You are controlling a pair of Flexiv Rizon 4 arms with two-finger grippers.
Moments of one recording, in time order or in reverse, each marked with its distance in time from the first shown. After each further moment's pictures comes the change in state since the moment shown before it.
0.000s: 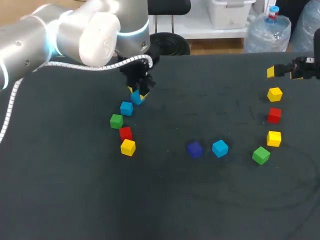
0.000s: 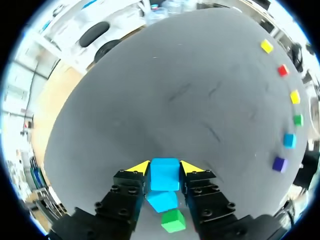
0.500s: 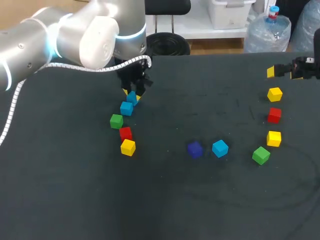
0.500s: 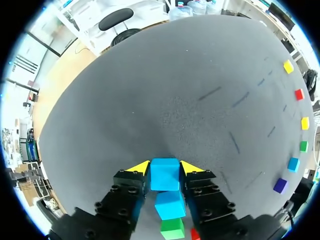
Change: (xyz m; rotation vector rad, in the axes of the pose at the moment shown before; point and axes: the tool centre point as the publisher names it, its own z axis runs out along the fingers) left arm 0.003 0.023 0.021 -0.033 0.025 -0.236; right arm 0.000 0.000 0.000 0.000 0.000 0.000
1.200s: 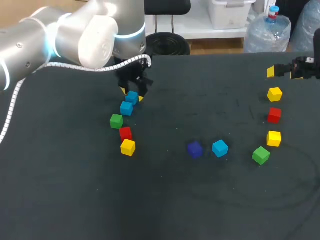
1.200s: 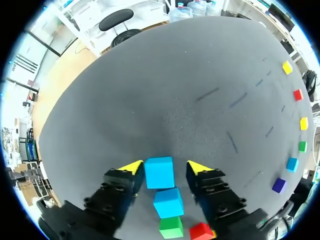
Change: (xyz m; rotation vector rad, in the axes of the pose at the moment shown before) left arm 0.001 -0.001 -0.002 0.006 -0.004 -0.004; right arm 0.000 0.000 0.000 0.000 0.000 0.000
